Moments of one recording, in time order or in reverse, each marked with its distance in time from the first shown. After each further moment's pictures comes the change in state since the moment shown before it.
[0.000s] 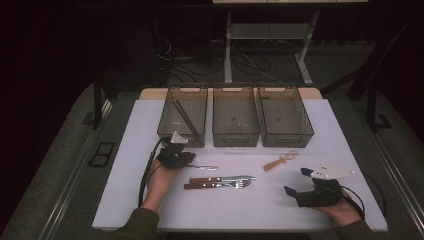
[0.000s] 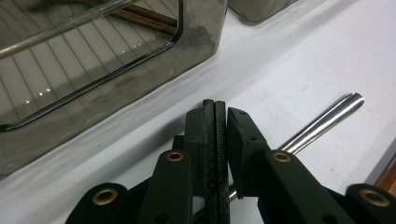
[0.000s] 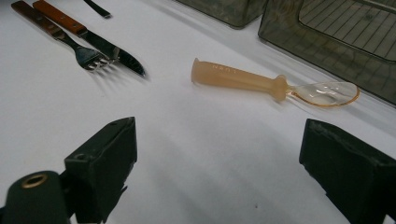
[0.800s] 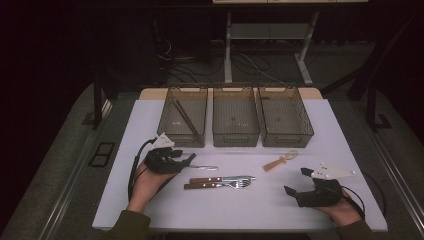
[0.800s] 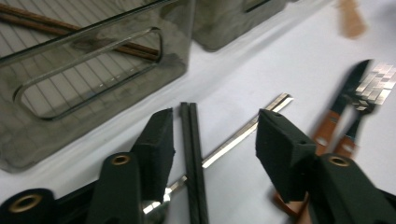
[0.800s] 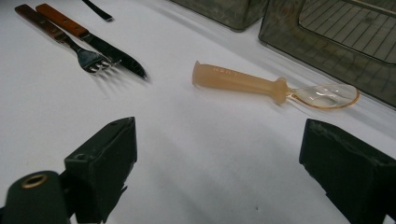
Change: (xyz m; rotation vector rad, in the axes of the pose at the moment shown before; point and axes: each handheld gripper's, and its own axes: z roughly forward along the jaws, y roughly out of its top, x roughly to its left) left arm 0.004 -0.018 -0.048 -0.160 -0.121 0.037; right arm 0.000 0.000 -0.001 -0.011 0.006 0.000
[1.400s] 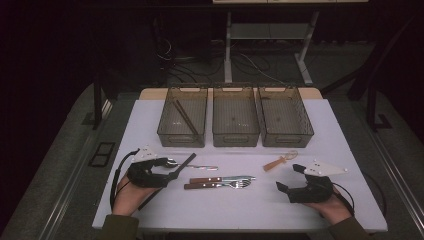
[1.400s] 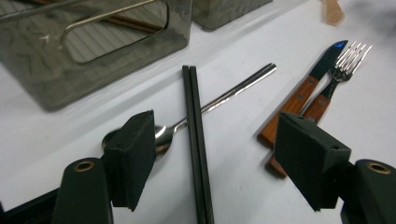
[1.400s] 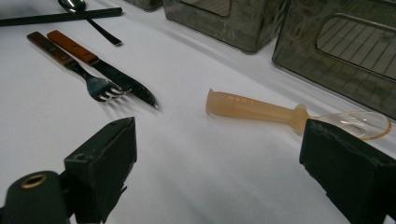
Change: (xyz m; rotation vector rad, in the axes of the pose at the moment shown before) left arm -0.002 -0.034 -0.040 -0.035 0.015 -0.011; right arm 0.007 0.009 0.018 -0.055 0.024 0.027
